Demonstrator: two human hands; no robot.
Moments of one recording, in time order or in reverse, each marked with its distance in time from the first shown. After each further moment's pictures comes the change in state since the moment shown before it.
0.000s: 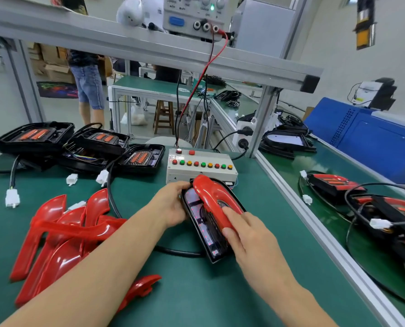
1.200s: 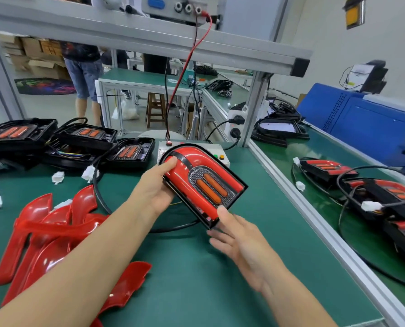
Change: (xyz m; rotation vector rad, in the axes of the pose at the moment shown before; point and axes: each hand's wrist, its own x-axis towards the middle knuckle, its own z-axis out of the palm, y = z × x) left_hand -0.008 0.012 0.003 -0.073 0.014 0.271; right_hand 0.001 0.001 0.014 1.288 -0.187 0.820
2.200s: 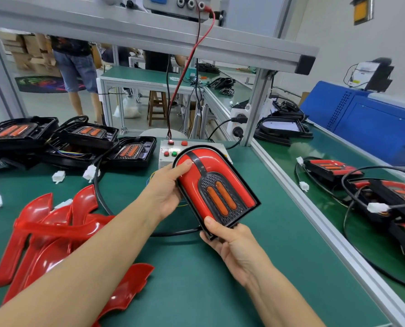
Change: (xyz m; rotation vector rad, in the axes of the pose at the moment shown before) left_hand -0.005 -0.008 0.009 0.179 -0.092 0.060; right_hand 0.020 0.011 0.012 0.331 -0.066 -0.073
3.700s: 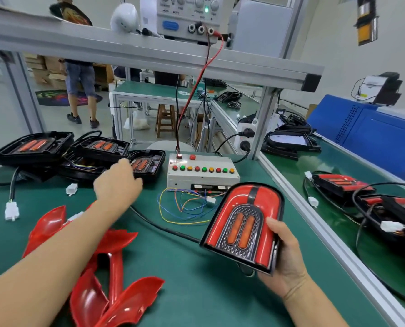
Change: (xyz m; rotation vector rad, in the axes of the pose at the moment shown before) left_hand 0.026 0.052 -0.092 1.720 0.722 0.307; right_hand 0.005 -0.034 -0.041 0.258 -0.319 -0.035
